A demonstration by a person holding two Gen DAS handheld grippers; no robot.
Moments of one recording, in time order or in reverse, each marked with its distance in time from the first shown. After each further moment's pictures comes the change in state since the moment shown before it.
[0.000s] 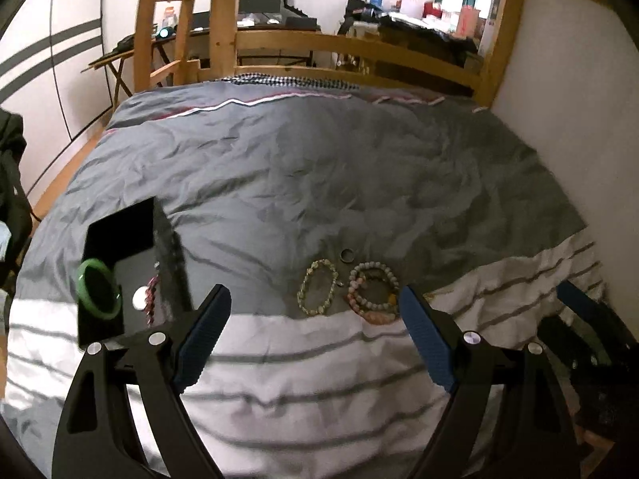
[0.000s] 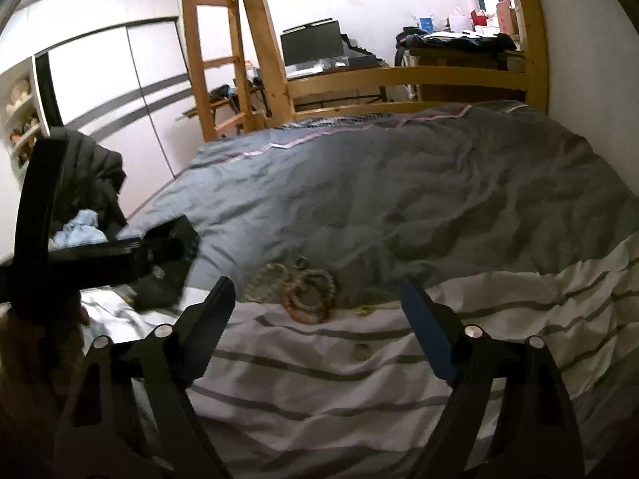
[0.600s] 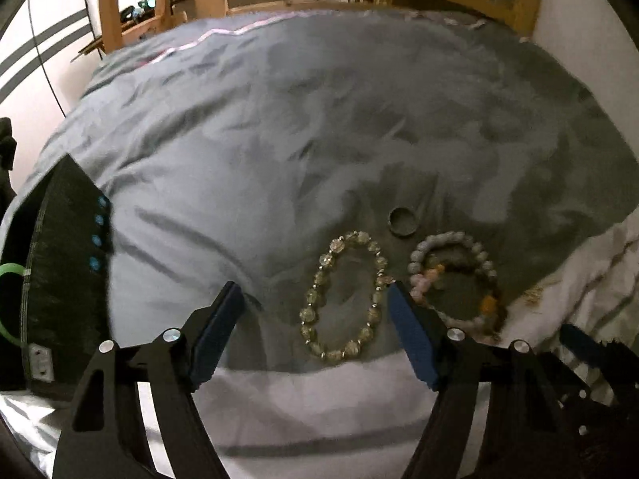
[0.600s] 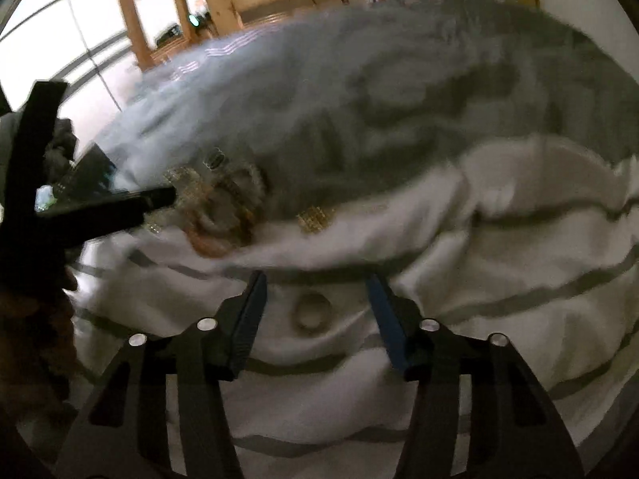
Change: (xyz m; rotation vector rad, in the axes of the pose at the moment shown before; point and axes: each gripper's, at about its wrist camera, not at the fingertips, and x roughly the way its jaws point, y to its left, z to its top) left arm 0.157 -0.003 -0.015 0.057 0.164 0.100; right arm 0.137 -0.045 -0.069 0.121 0.297 -0.093
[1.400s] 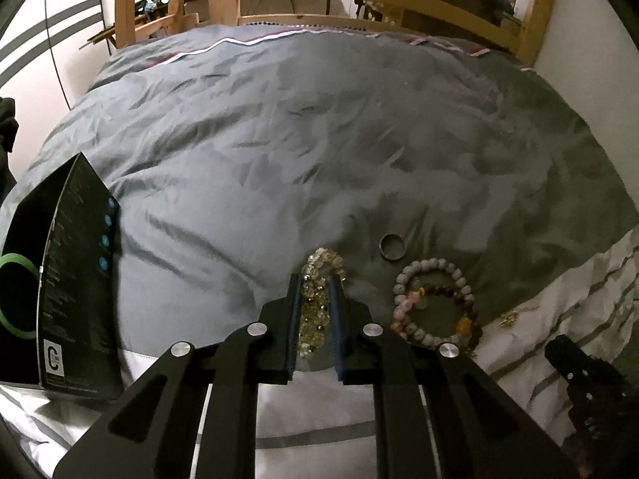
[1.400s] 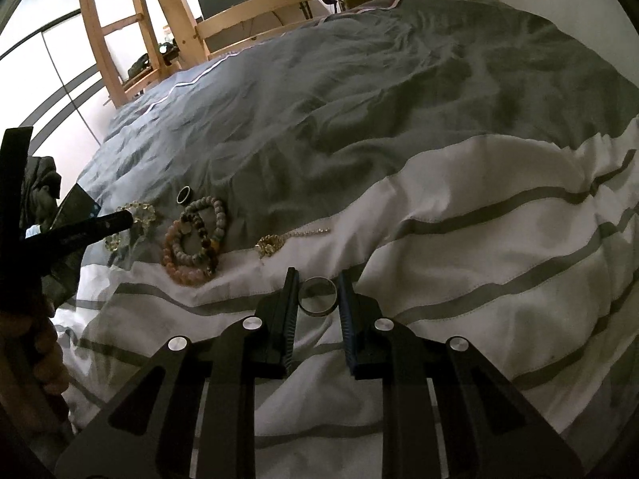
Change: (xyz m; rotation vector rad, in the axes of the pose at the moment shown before) left arm -0.024 0.010 0.009 -0.083 -0.064 -0.053; right arm -0.025 -0.017 0.007 0.100 -0.095 -0.035
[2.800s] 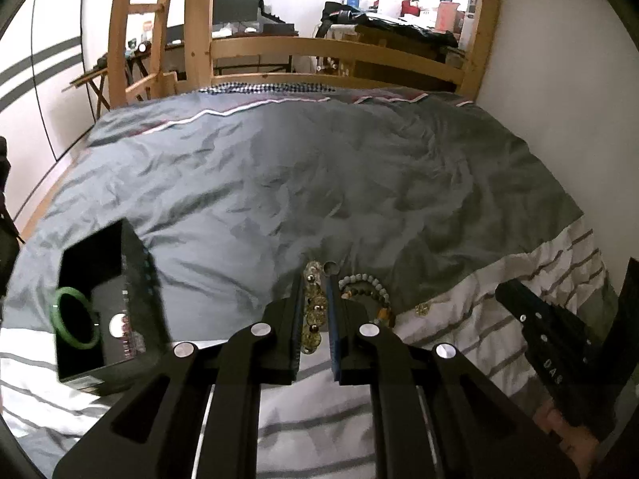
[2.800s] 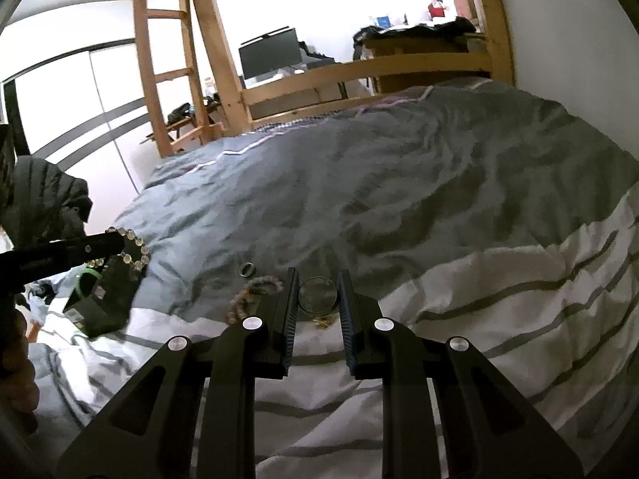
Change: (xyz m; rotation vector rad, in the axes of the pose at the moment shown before) left arm -0.123 -0.012 -0.006 0.086 -0.139 -0.089; right arm -0.076 0.024 0.016 -0.088 -0.268 0.084
